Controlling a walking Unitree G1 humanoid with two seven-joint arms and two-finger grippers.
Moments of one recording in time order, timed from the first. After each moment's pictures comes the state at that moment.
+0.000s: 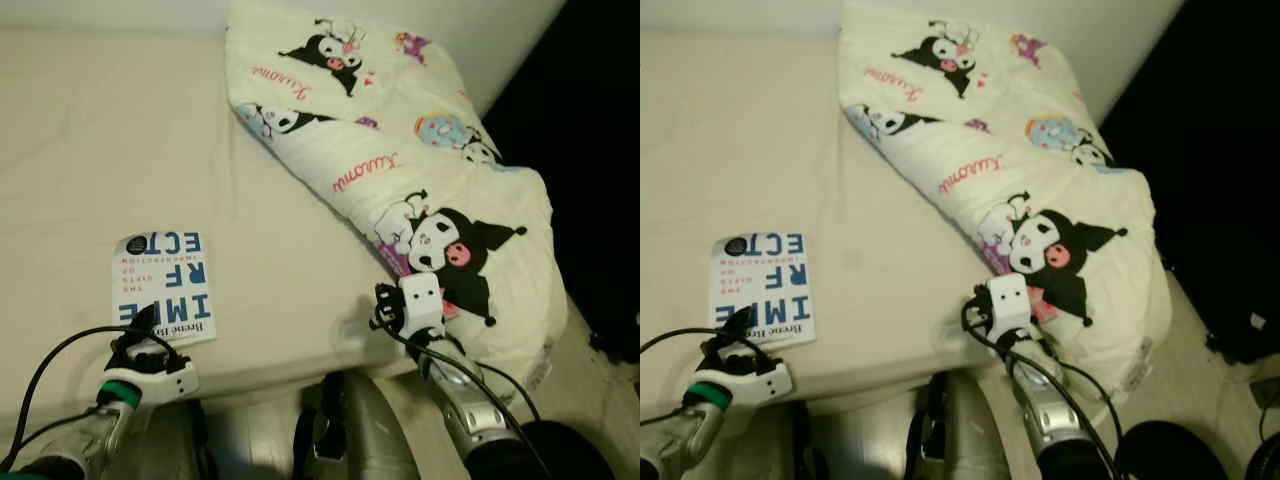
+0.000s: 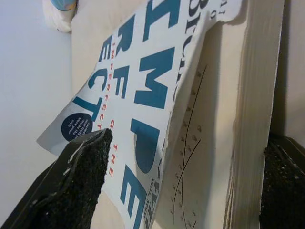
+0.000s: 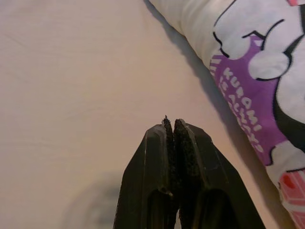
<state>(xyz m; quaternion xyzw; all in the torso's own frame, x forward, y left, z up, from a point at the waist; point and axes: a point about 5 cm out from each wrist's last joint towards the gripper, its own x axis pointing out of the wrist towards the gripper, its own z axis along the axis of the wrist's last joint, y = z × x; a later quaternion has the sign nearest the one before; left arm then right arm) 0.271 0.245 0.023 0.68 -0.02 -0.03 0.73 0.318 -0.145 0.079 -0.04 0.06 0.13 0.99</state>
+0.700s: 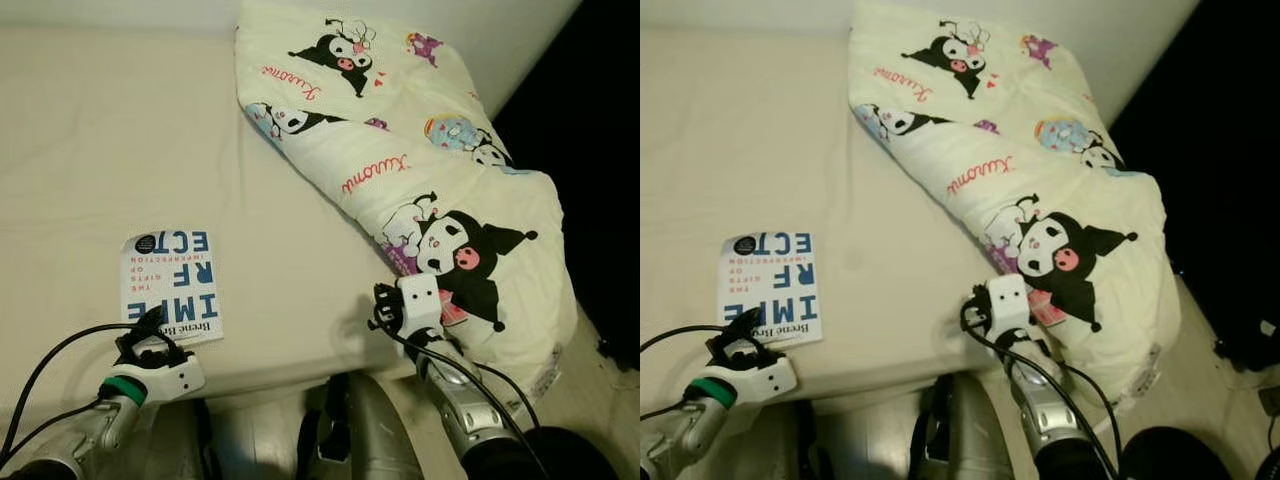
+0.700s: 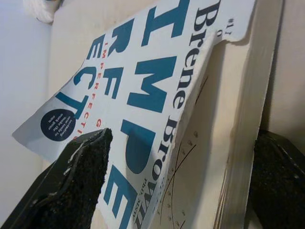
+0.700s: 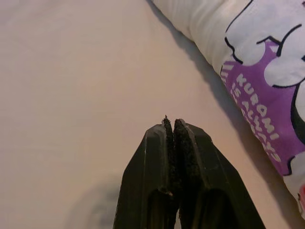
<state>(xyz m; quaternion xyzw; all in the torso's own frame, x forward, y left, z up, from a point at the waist) 0.274 0.234 0.026 0.63 0.01 -0.06 0.78 0.319 -0.143 0.078 -0.03 0.05 0.12 0.99</state>
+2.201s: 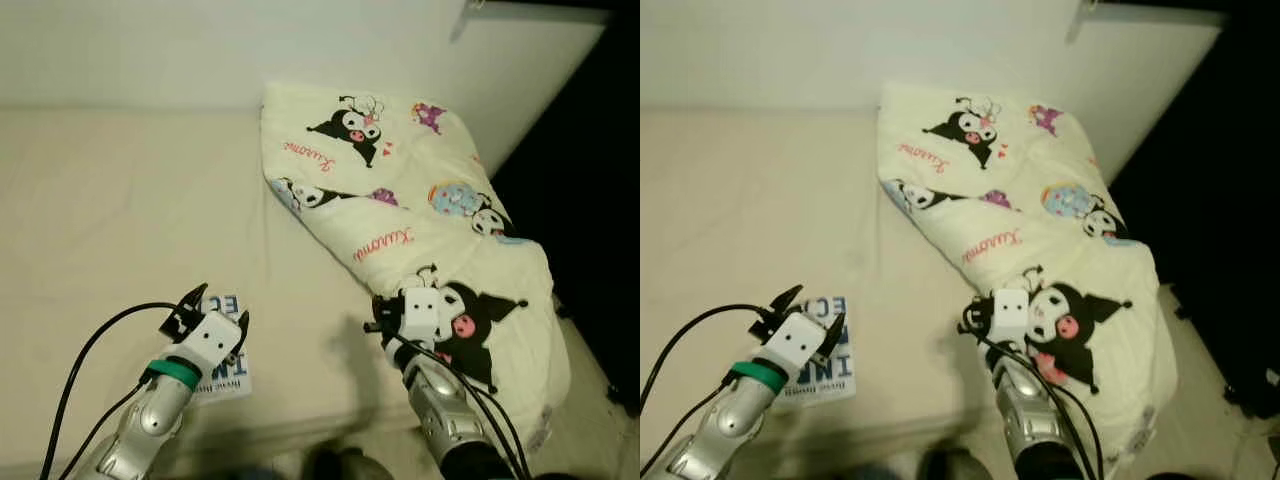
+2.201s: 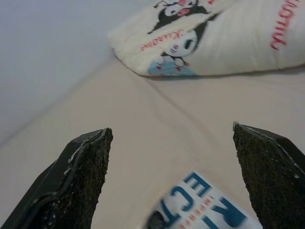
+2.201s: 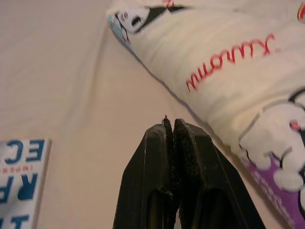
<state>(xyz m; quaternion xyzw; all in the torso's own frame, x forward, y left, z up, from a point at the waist) 0.279 0.168 0.076 0.29 -0.05 -0.08 0.95 0.316 -0.136 0.053 0.07 0.08 0.08 0.99</state>
